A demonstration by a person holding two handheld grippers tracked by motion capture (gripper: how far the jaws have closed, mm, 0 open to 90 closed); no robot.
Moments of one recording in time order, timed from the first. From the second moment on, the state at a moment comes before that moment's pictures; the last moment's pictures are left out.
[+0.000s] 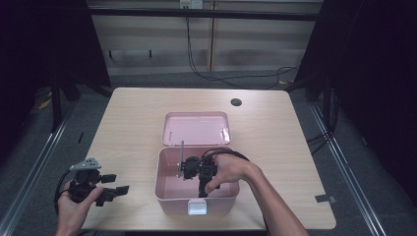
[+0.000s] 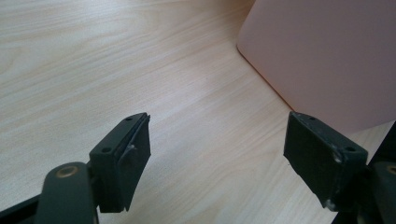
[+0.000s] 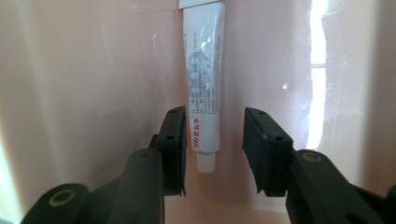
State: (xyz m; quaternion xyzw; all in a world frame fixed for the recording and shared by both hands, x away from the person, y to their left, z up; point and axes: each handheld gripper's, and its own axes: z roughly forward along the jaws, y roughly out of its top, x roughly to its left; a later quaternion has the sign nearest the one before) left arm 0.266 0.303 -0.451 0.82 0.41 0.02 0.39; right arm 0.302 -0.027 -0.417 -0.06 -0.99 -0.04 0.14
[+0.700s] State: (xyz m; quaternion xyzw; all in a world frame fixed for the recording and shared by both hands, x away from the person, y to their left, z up) left arm 0.266 0.303 -0.451 0.82 0.41 0.02 0.39; right arm 0.309 -0.035 -0.393 -0.11 -0.99 -0.04 0.11
